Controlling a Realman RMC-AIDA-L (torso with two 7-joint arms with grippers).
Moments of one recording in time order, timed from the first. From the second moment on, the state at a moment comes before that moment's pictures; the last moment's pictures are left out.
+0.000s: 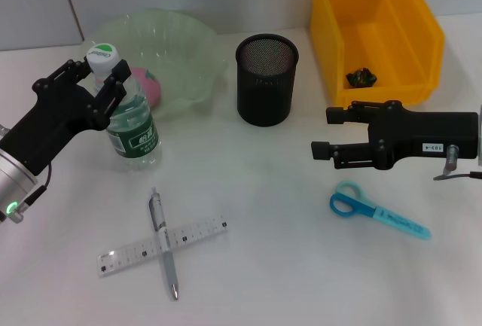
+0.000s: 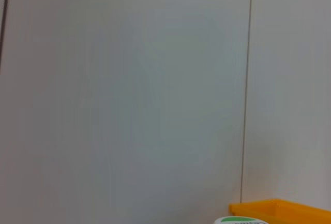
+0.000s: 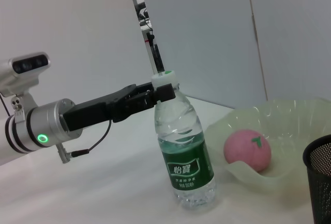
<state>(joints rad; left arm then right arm) -0.55 -2.08 0.74 0.08 1.18 1.37 -0.59 0.46 2.04 -0.82 -0.76 -1.87 -1.54 1.47</state>
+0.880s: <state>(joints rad) -0.54 -2.08 0.75 0.08 1.18 1.37 -0.58 0.46 2.05 -0.82 -0.76 -1.87 -1.53 1.47</state>
